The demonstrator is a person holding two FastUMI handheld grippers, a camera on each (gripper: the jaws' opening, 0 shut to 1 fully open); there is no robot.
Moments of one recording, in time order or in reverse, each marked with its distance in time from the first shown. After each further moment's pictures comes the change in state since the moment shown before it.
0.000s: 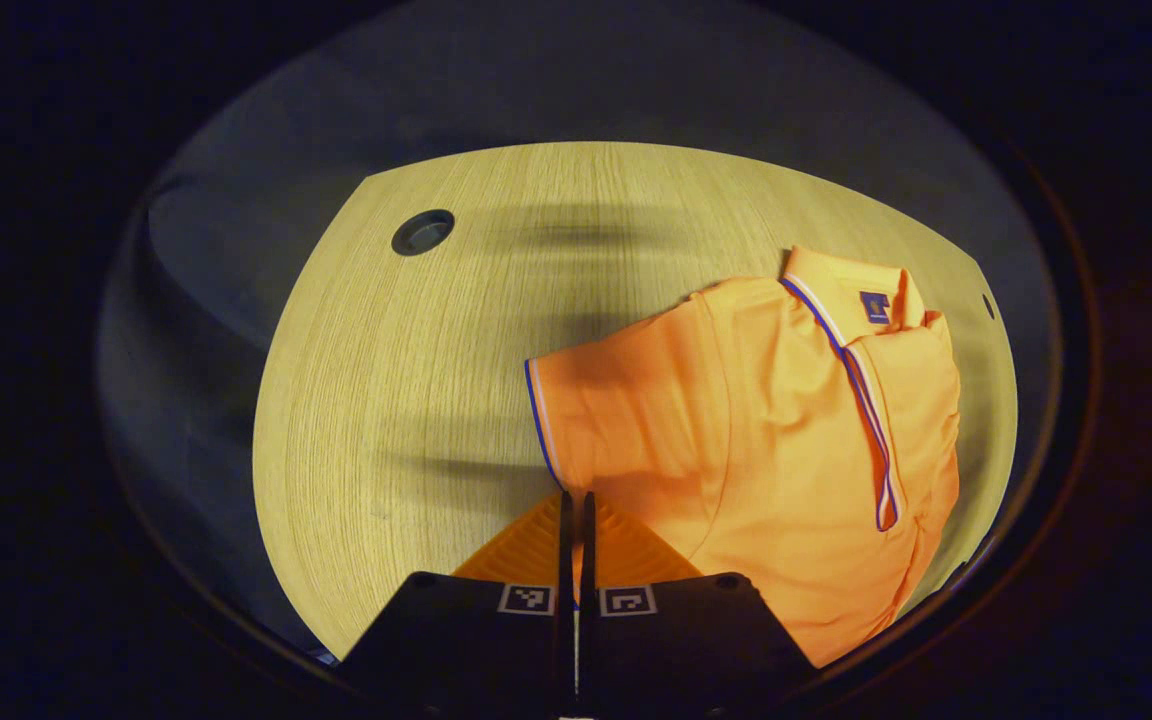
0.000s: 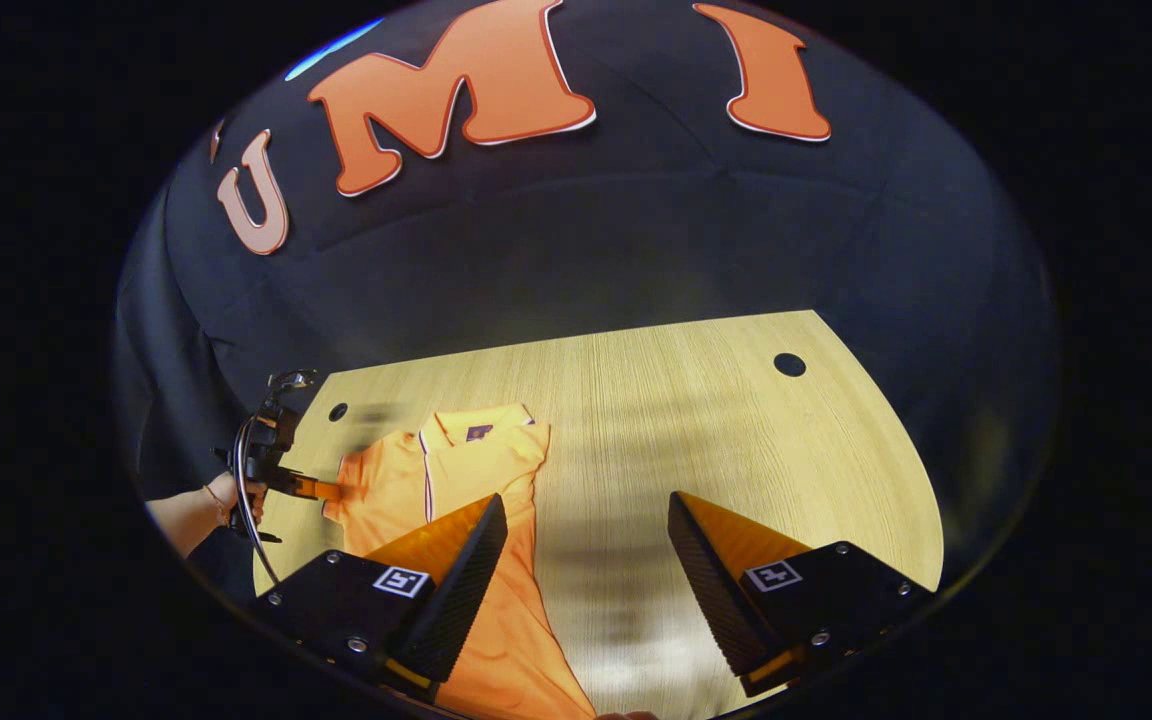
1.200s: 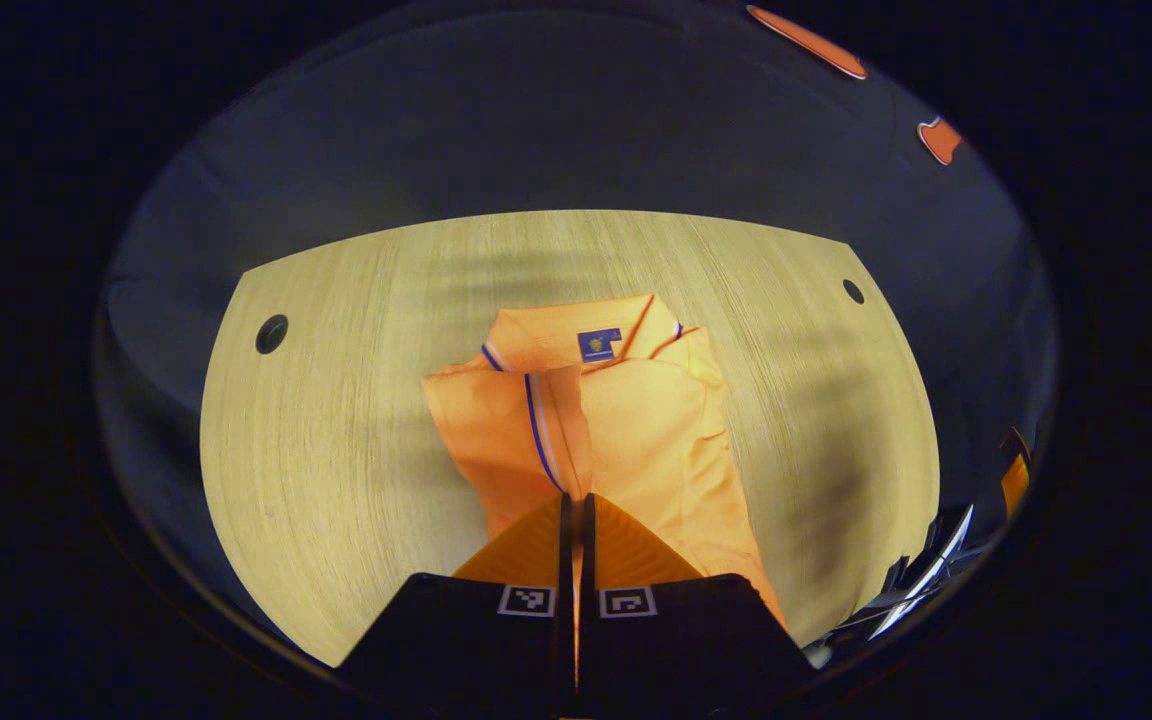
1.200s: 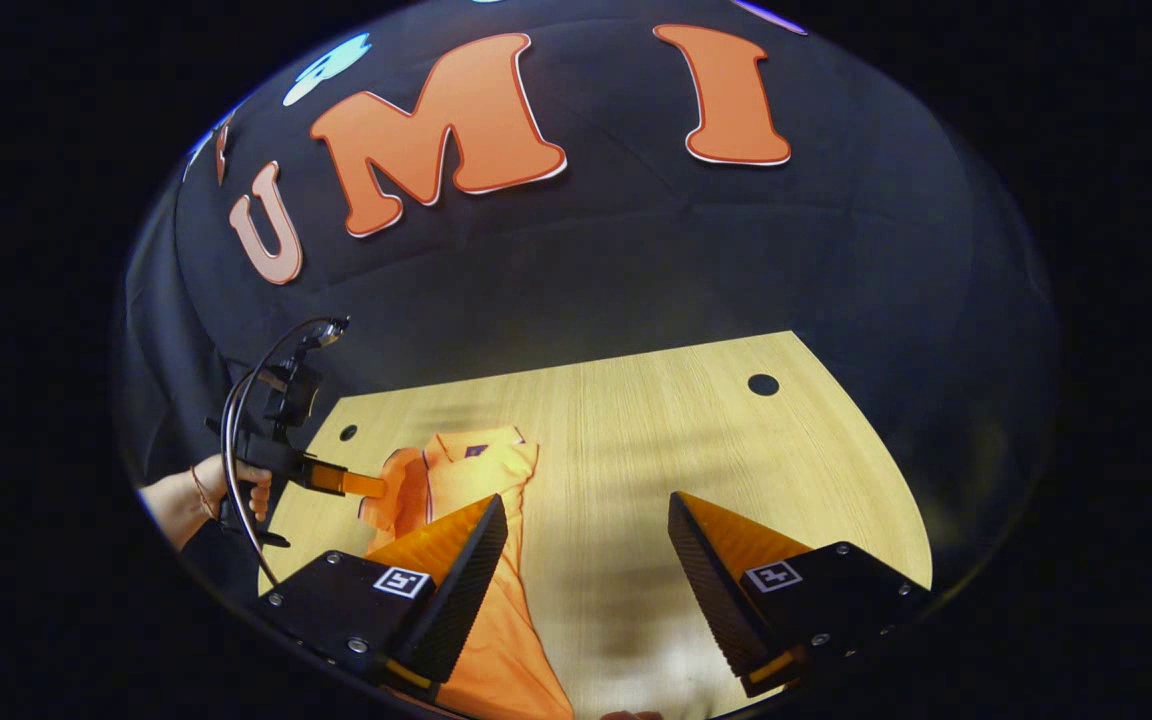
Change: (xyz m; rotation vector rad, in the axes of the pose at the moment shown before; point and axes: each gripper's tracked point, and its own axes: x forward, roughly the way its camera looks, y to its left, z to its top) left arm -0.082 -0.202 0.032 0.142 -0.063 -0.215; right arm -0.038 -0.044 -0.001 0.006 -0.069 -0.011
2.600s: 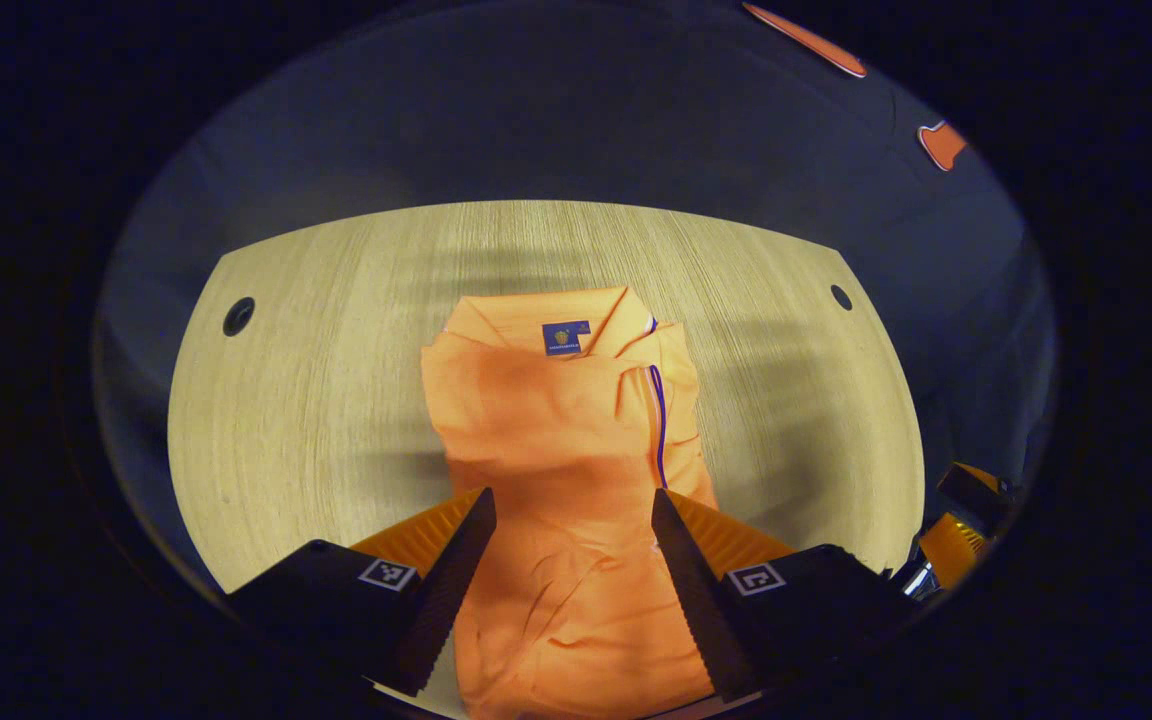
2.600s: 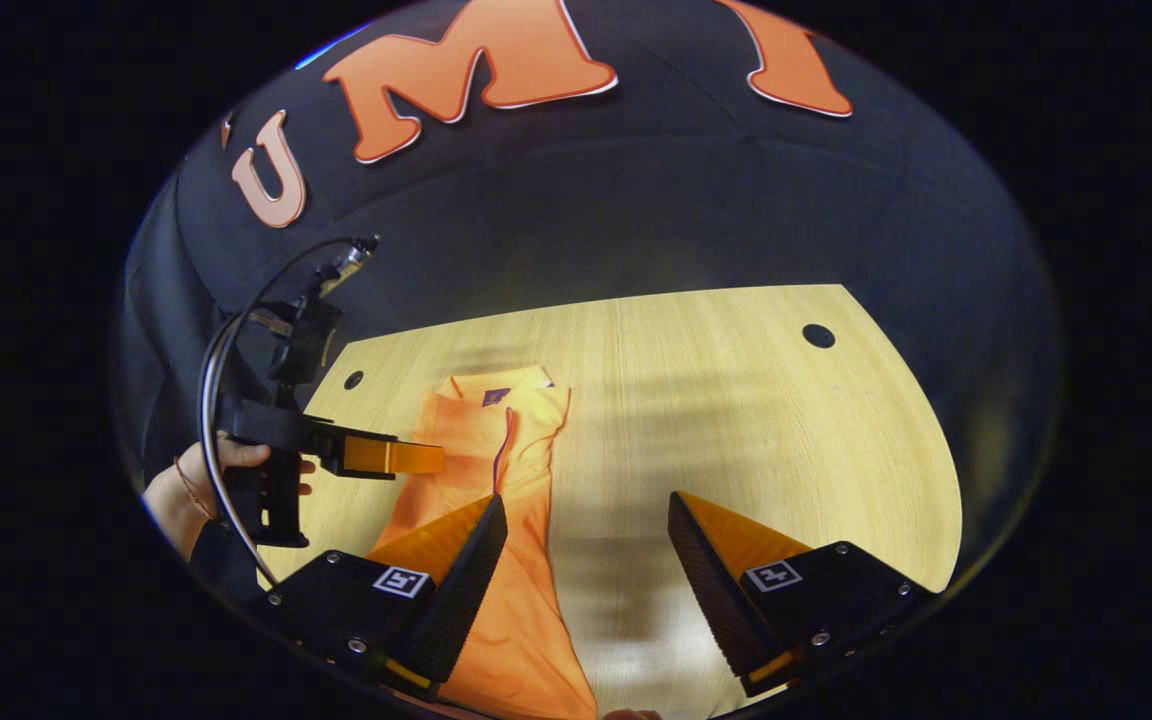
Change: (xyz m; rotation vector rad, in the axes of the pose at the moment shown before) left arm 0.005 -0.009 -0.013 -0.054 -0.048 -0.048; right arm 0.051 0.067 -0.045 -0.053 0.175 0.073
